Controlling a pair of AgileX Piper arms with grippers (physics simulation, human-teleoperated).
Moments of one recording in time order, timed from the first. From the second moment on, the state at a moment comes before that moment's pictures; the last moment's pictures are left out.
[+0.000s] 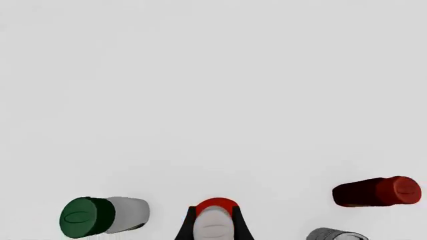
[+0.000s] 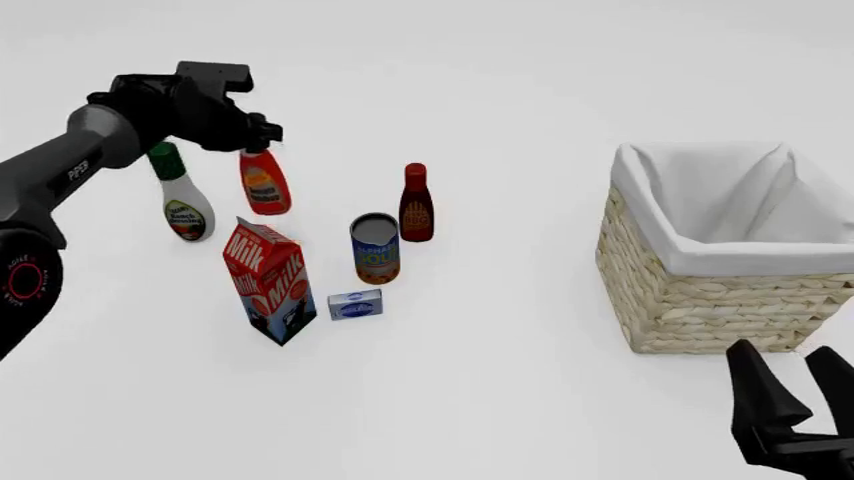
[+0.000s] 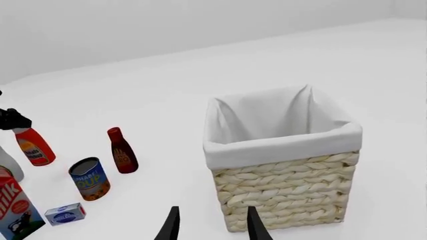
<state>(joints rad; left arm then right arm) -0.06 2.08 -1.88 0.56 0.03 0.02 0.17 0.00 -0.15 0.16</state>
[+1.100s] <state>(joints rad) -0.24 1.52 -1.66 0.82 0.04 0.15 0.29 -0.12 -0.21 -0.06</state>
